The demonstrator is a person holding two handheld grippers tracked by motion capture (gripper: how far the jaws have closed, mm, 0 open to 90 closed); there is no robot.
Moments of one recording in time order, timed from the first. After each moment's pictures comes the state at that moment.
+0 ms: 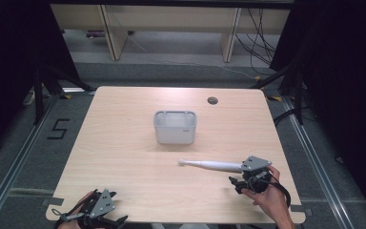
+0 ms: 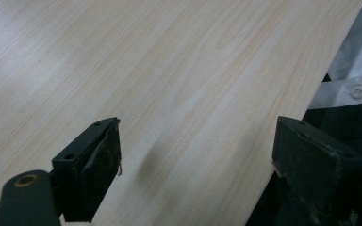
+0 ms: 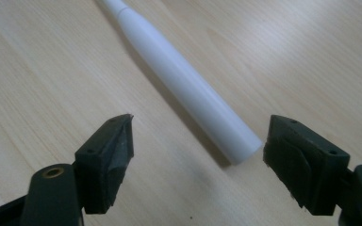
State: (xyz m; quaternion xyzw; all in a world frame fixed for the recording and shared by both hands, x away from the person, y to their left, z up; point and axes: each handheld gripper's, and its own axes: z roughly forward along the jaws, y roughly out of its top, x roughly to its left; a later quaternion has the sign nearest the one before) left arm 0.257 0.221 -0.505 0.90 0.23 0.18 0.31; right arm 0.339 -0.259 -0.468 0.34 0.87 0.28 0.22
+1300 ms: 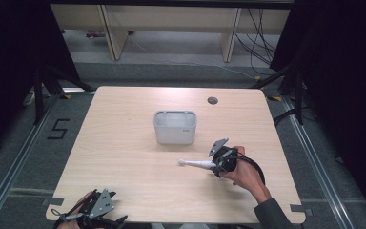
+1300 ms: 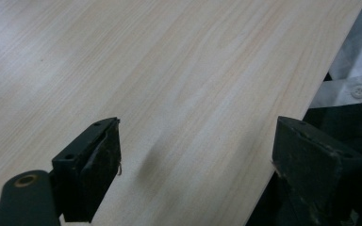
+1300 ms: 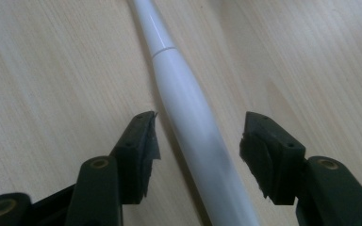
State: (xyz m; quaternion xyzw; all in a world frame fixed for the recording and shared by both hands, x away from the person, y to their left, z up) left arm 0.257 0.223 -0.505 0.90 0.23 0.18 0.31; right arm 0.407 -0.184 -0.467 0.24 0.94 0.17 0.15
